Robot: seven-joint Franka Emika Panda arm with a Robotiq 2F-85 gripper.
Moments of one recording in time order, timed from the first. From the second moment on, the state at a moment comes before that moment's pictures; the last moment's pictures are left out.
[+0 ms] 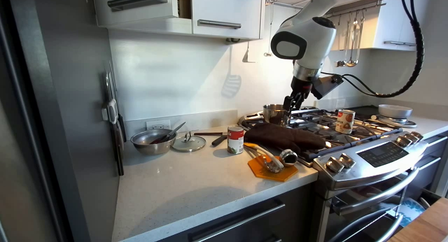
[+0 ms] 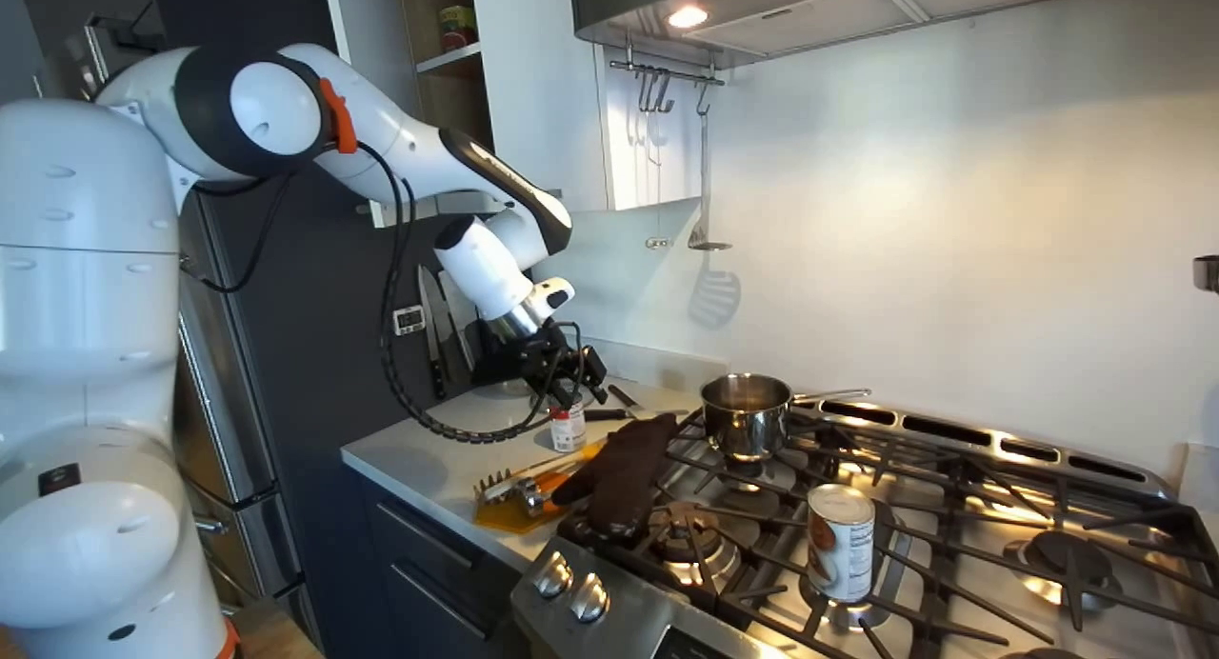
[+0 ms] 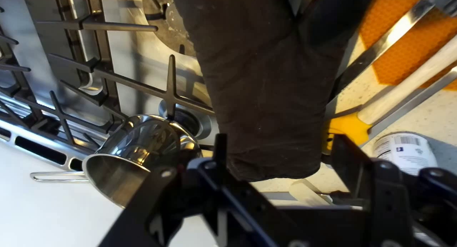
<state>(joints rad) -0.10 0.21 0.30 -2.03 2.47 3.70 -2.71</state>
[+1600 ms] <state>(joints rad) -0.93 0.89 1.23 -1.67 2.04 4.22 -2.71</state>
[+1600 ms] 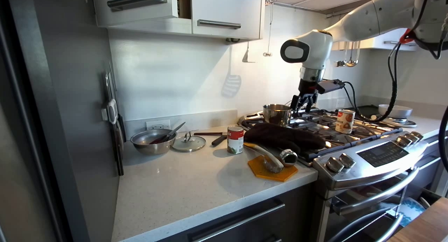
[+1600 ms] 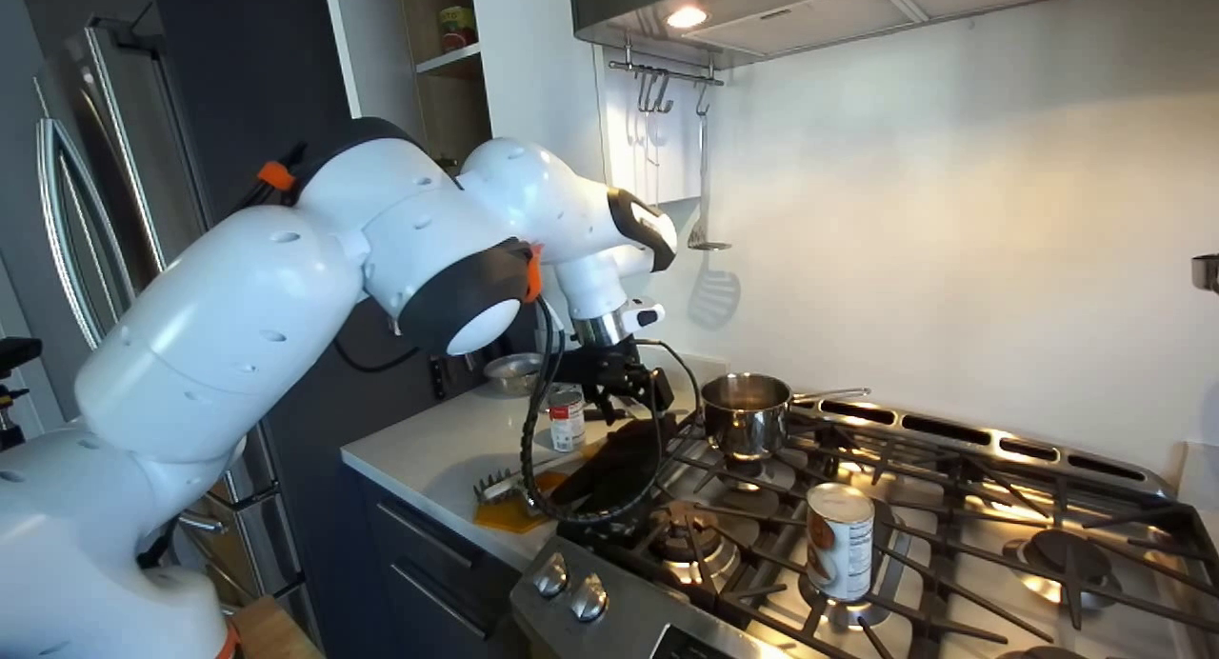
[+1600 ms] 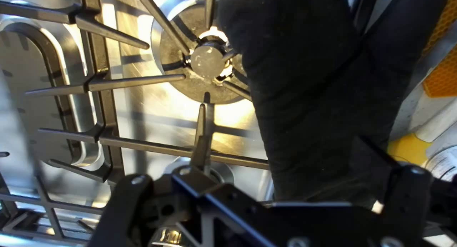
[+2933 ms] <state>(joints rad) -0.93 1.12 1.28 -1.61 1.91 4.22 -2.71</state>
